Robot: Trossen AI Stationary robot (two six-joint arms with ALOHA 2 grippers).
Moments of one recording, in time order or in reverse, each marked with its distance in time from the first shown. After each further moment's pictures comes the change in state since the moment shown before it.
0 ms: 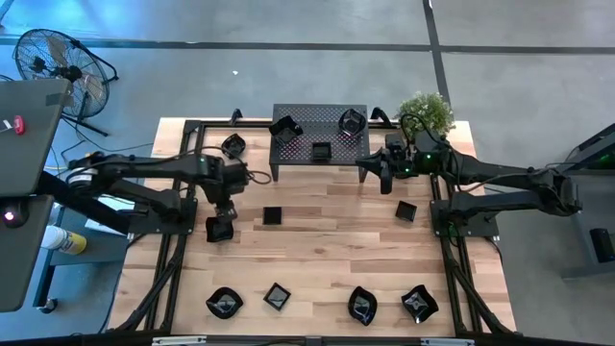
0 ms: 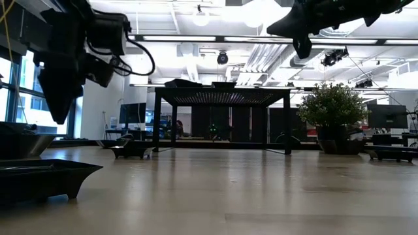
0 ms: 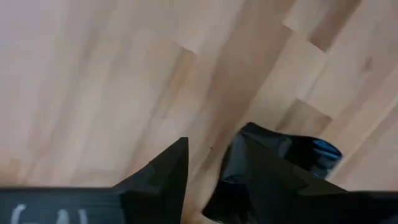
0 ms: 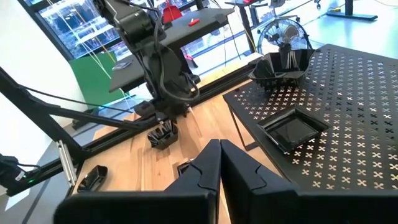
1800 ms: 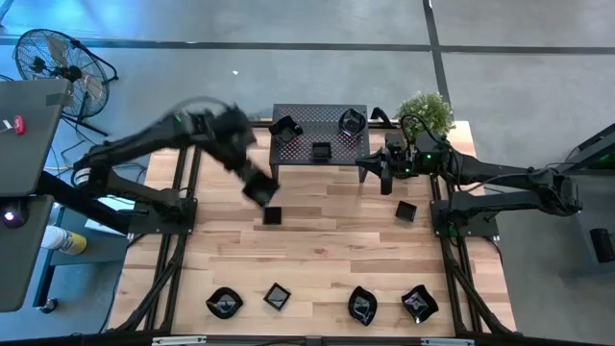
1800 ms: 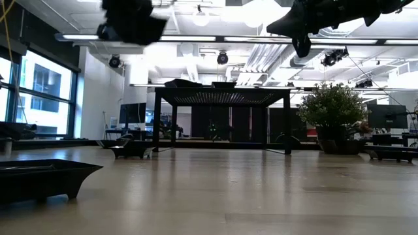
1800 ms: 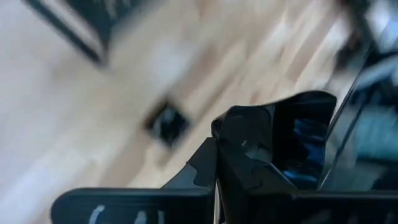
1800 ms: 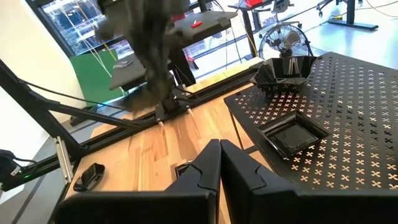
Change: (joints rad) left arm 0.150 0.064 0.635 -0.099 0.208 -0.273; right arm 0.001 0.001 0.001 0.008 -0.002 -0.039
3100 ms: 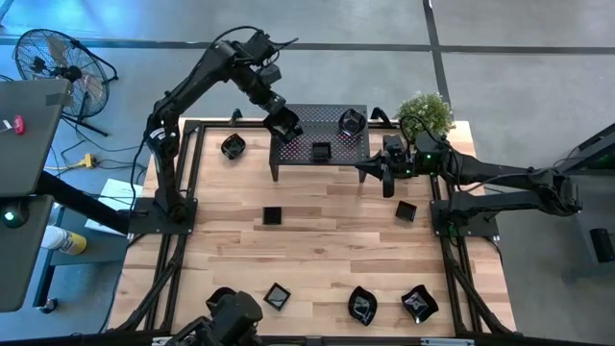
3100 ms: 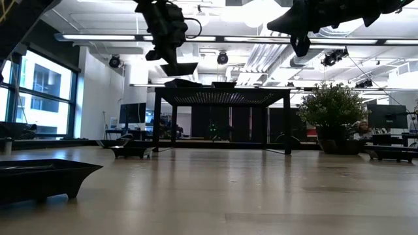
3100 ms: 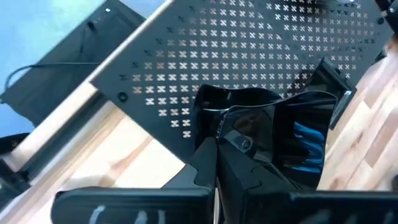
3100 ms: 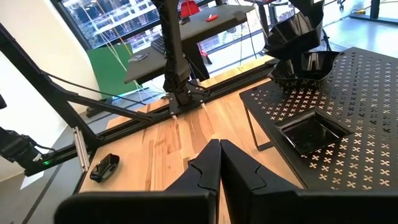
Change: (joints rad) left arm 0.411 0.679 0.805 -0.264 -0.026 0.494; right arm 0.000 0.000 0.000 -0.002 -0.068 -0.008
